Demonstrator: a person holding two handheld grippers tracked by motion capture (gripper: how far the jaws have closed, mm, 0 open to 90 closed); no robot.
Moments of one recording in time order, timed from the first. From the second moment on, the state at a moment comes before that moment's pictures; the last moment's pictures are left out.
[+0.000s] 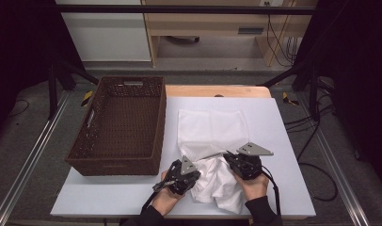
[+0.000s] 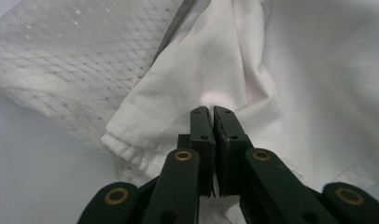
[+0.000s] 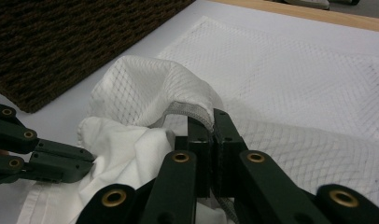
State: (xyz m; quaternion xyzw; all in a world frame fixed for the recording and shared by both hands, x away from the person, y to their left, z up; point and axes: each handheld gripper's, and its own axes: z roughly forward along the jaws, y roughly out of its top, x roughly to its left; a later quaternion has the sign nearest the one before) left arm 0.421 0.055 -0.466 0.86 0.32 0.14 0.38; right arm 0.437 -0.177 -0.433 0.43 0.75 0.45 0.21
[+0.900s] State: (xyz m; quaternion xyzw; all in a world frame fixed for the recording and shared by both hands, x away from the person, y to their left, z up) left arm 0.441 0.049 -0.462 0.87 0.30 0.14 0.36; right arm 0.438 -0.177 -0.434 0.43 0.75 0.45 0.21
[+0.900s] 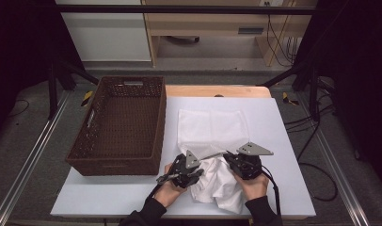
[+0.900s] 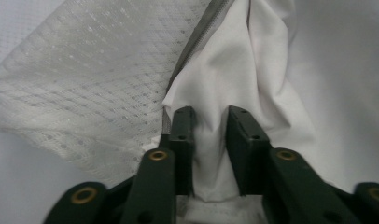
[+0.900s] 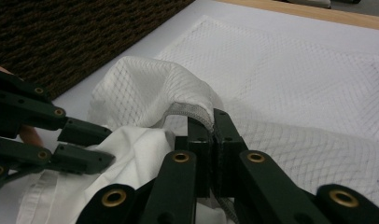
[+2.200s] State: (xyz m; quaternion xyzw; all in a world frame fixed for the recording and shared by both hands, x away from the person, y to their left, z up) left arm 0.435 0.038 -0.443 0.85 0.29 0.15 0.40; right arm 0.434 -0.181 -0.428 0.43 0.75 0.47 0.21
